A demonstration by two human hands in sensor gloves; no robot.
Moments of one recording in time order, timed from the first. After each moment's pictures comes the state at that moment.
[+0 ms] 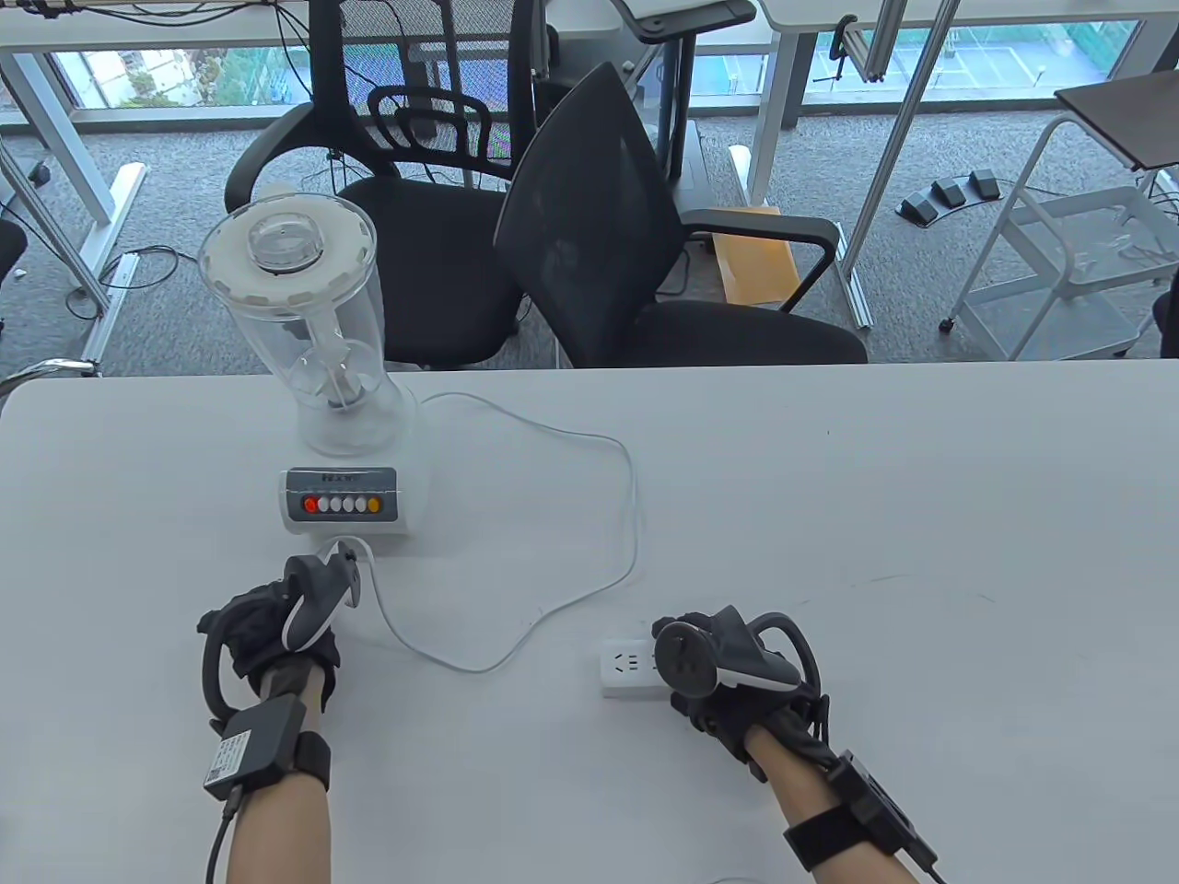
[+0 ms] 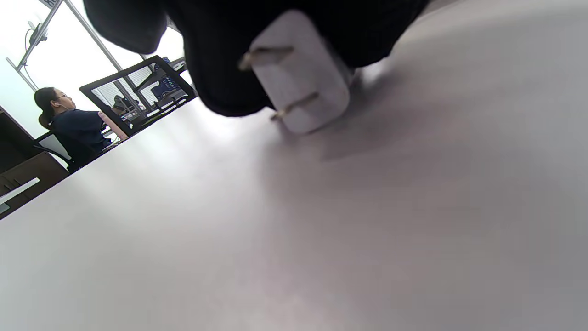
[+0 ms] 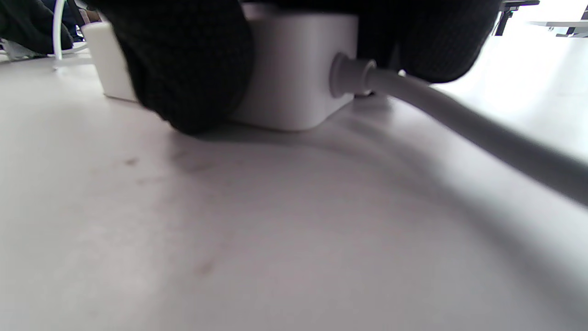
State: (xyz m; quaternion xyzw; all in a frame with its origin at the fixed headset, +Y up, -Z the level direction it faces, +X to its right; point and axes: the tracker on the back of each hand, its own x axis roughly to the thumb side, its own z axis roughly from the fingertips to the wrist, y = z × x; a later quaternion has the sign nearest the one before) left_hand -0.304 -0.770 -0.355 -0.16 0.24 -0.20 0.93; right_hand 0.105 -0.767 -0.305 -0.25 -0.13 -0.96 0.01
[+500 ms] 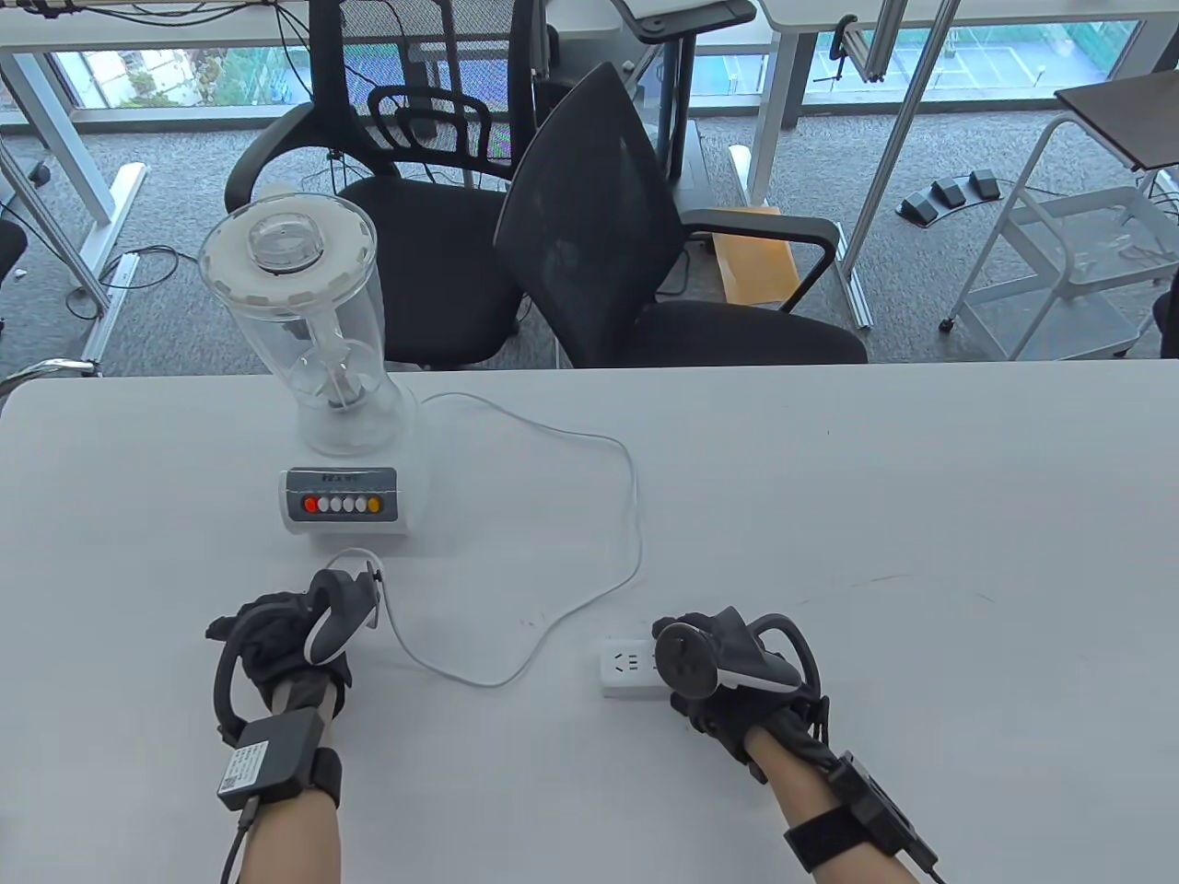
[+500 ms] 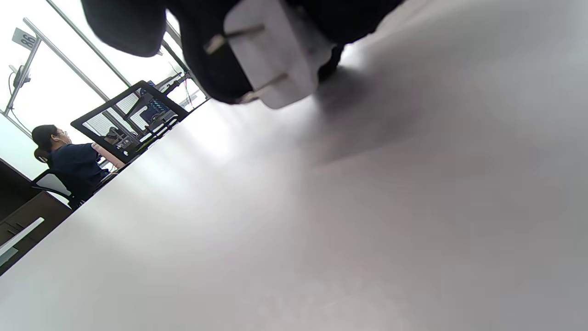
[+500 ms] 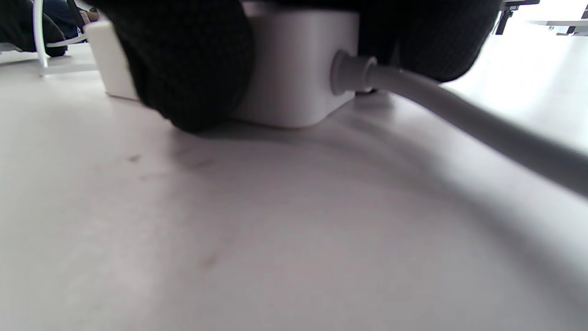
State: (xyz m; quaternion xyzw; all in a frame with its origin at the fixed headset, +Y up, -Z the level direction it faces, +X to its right) left_hand -0.291 -0.768 -0.349 -0.17 0.20 -0.25 0.93; right_hand 0.105 -0.768 -0.304 -0.25 -0.13 -0.96 0.01
